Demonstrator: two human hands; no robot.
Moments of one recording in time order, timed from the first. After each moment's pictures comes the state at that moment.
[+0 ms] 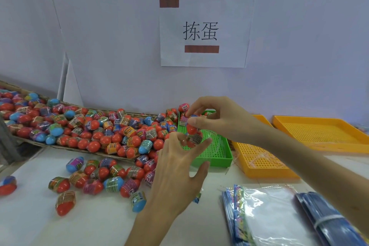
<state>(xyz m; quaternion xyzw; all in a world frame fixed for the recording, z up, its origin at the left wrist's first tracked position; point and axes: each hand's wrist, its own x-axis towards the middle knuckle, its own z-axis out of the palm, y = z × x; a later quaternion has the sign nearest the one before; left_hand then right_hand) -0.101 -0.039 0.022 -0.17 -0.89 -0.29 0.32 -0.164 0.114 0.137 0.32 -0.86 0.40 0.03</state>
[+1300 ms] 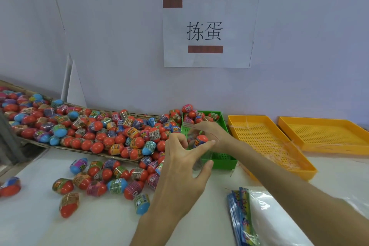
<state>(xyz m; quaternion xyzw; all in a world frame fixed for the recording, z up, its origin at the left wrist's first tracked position) -0.106 -0.040 0.022 -0.18 -0.88 -0.34 0.30 -0.234 0.098 0.053 0.30 -0.93 0.23 0.02</state>
